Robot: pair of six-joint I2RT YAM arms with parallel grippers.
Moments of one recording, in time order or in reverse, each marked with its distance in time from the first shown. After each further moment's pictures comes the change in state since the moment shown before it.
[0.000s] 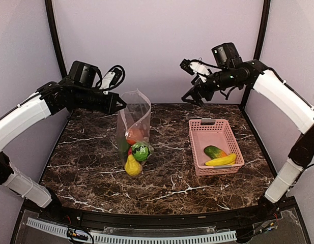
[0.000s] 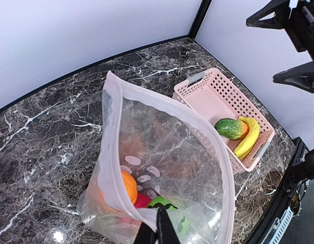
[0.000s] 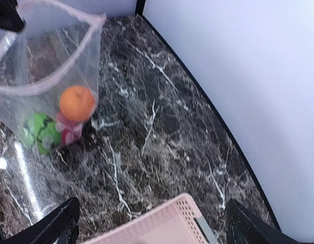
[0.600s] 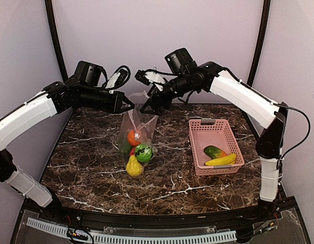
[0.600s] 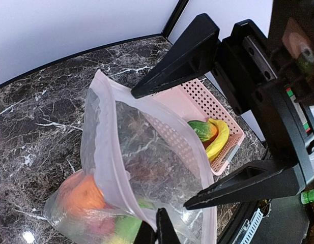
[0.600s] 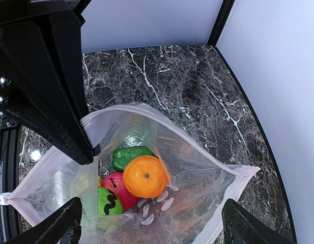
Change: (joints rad) left arm 0.000 0.048 0.016 0.050 0.154 -0.096; right arm 0.213 0.383 0.364 -0.020 -0.106 0.063
